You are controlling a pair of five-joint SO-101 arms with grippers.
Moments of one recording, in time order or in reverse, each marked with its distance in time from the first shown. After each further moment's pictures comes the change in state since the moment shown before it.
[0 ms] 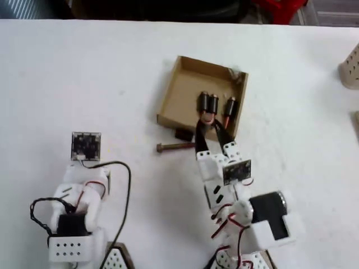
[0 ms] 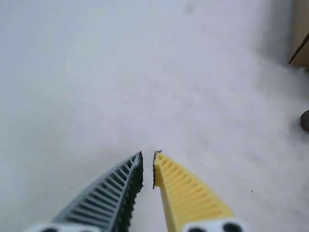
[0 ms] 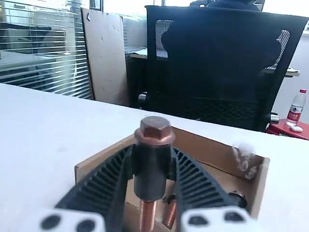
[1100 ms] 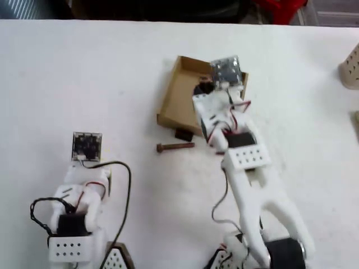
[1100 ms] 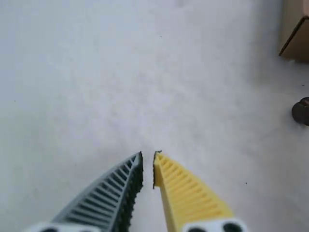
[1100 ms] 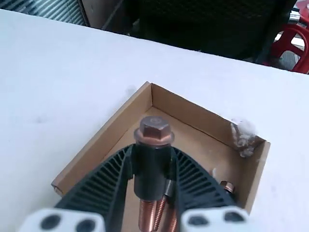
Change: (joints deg) left arm 0.1 -0.2 0.0 1.4 -2.1; right arm 2.3 -20.7 -54.9 105.6 0.0
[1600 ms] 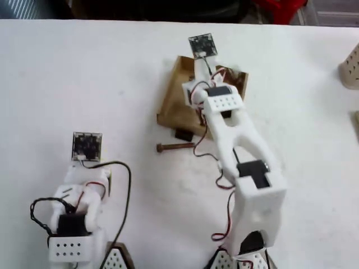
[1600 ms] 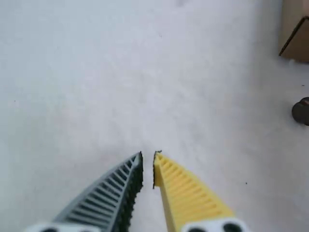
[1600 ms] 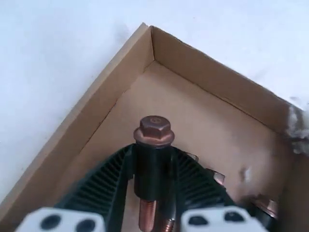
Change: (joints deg) left arm 0.0 0.0 0.0 0.0 0.0; right arm -0.3 44.8 -42.2 18.8 -0.1
